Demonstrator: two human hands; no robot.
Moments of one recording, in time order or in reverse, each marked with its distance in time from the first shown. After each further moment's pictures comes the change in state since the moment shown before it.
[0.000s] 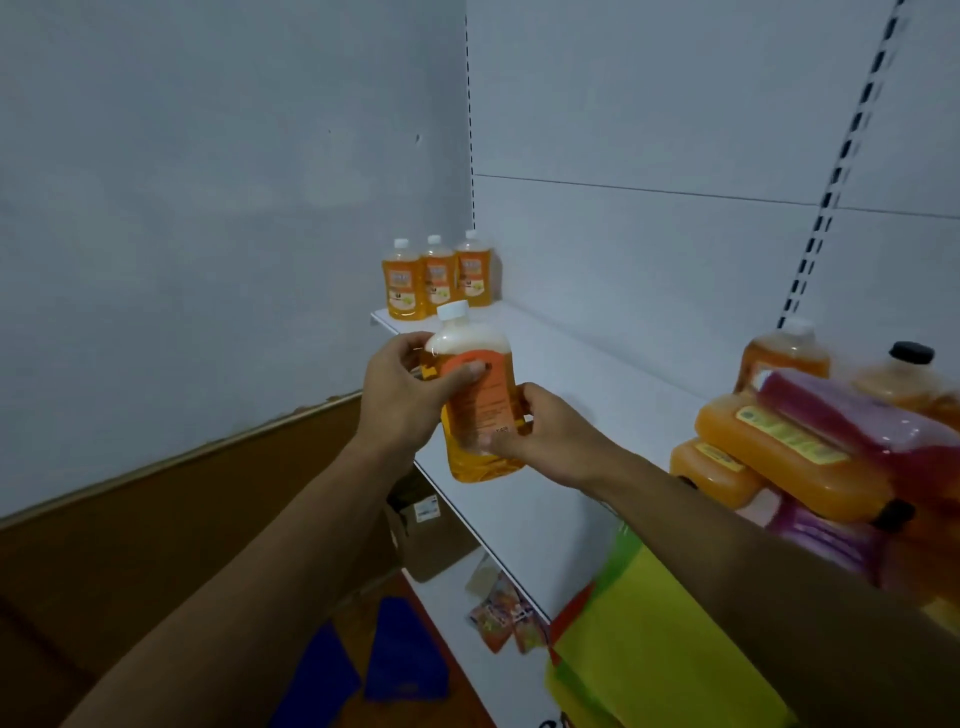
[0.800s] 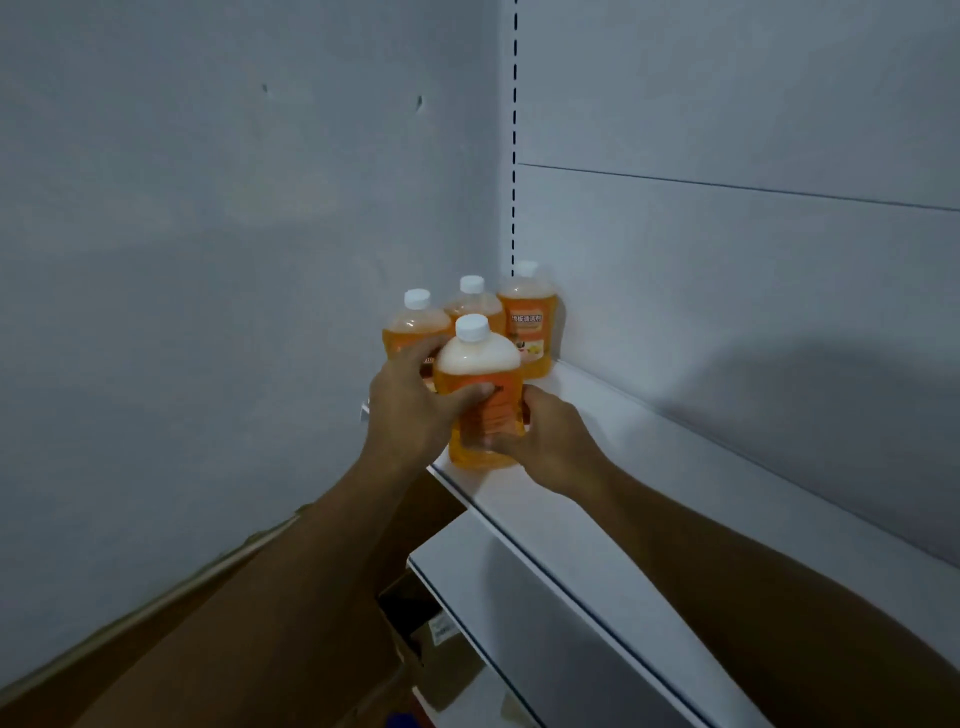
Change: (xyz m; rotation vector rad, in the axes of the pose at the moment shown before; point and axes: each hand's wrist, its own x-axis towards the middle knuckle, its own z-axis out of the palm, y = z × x) left_hand 0.376 -0.176 -0.017 0.317 -0.074 0.194; right_hand 0.400 0.061 0.032 -0.070 0.211 0.090
